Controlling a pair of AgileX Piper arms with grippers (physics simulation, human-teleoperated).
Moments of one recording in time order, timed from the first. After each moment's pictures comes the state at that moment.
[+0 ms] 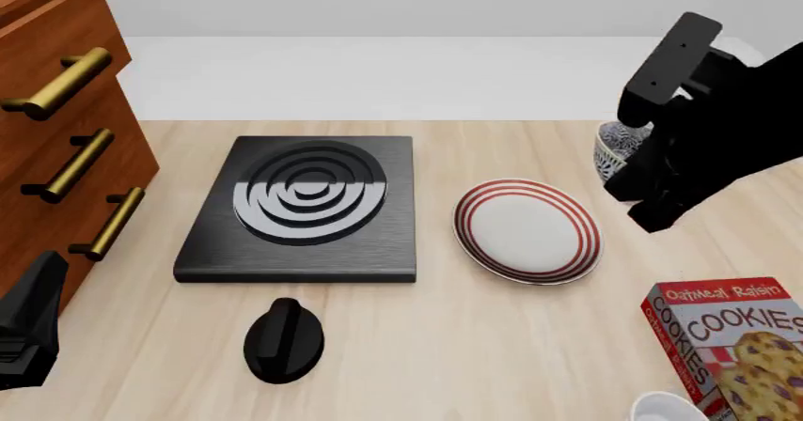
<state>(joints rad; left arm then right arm) 0.00 0.01 0.00 0.00 0.00 0.37 1.15 -1.07 1.00 -0.52</state>
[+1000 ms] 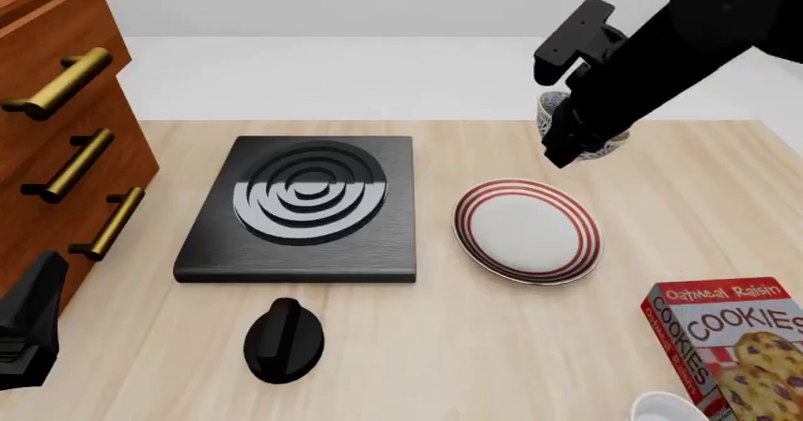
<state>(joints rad) 0.00 0.01 0.00 0.00 0.00 0.35 1.50 -1.28 0.87 -0.54</state>
